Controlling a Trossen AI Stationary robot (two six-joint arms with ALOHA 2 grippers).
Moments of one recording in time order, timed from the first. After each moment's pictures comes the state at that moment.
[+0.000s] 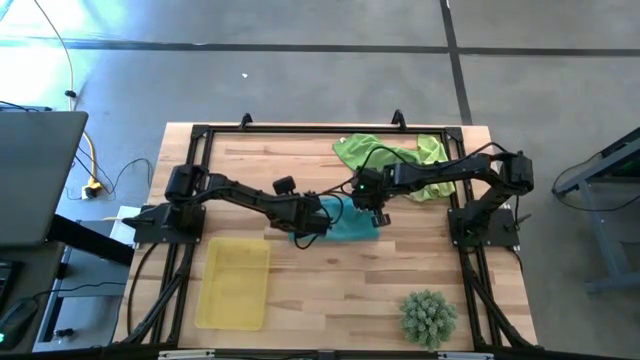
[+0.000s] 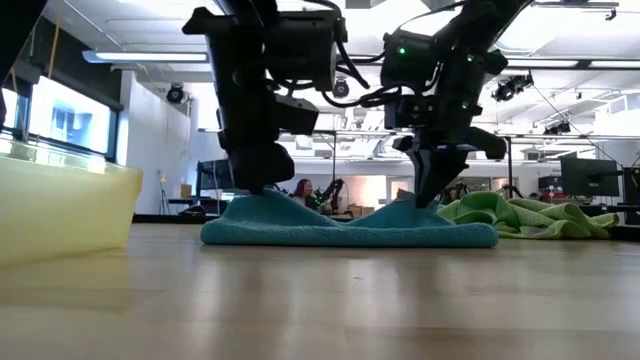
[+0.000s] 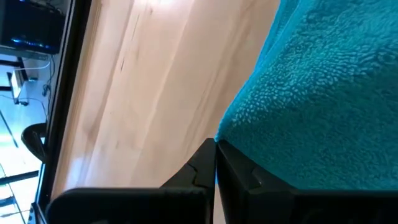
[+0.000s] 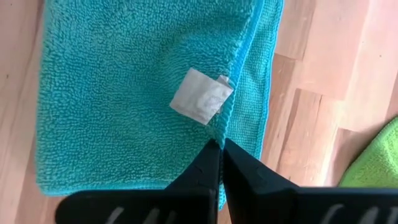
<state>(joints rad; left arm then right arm) 0.02 1.98 1.35 -0.96 -0.69 -0.49 -0.18 1.62 0.97 -0.55 0.01 -0.45</state>
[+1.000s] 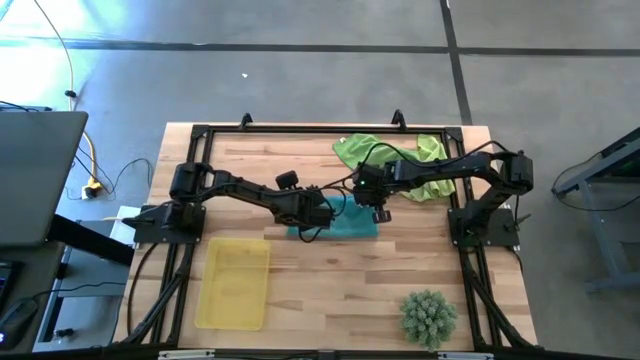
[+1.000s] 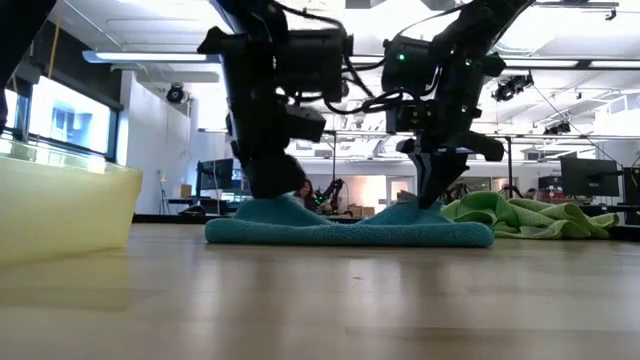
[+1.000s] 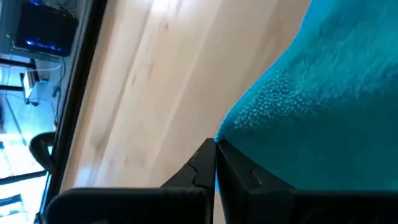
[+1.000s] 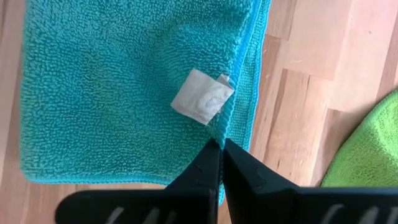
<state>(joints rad) 0.06 2.01 1.35 -0.90 -0.74 -0.43 -0.21 1.62 0.97 -0.57 0.02 -0.45</state>
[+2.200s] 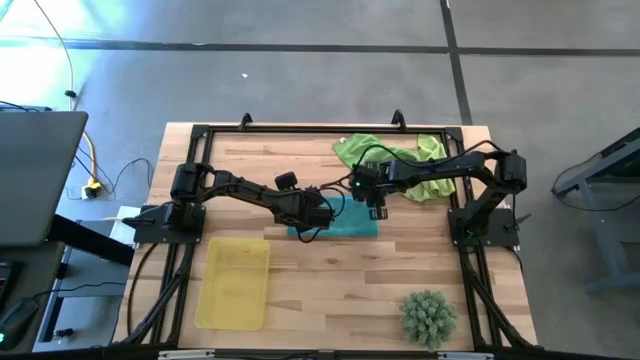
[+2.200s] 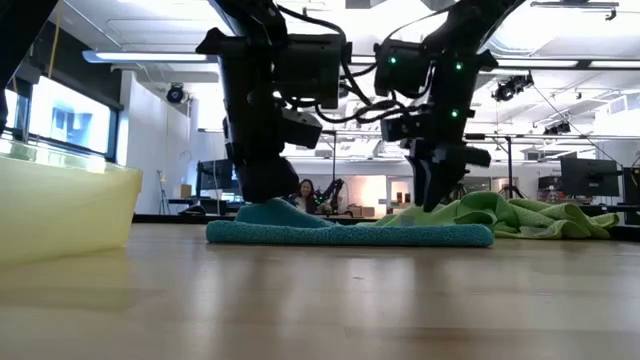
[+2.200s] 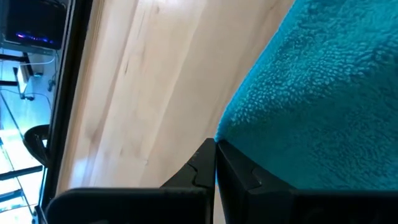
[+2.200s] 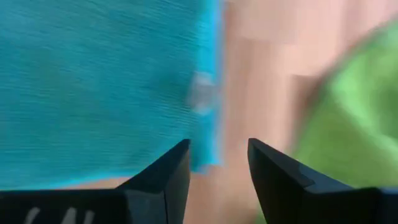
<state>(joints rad) 0.07 2.02 1.35 -0.93 -0.70 -0.44 -0.20 1.68 1.03 -0.65 0.15 -0.33</state>
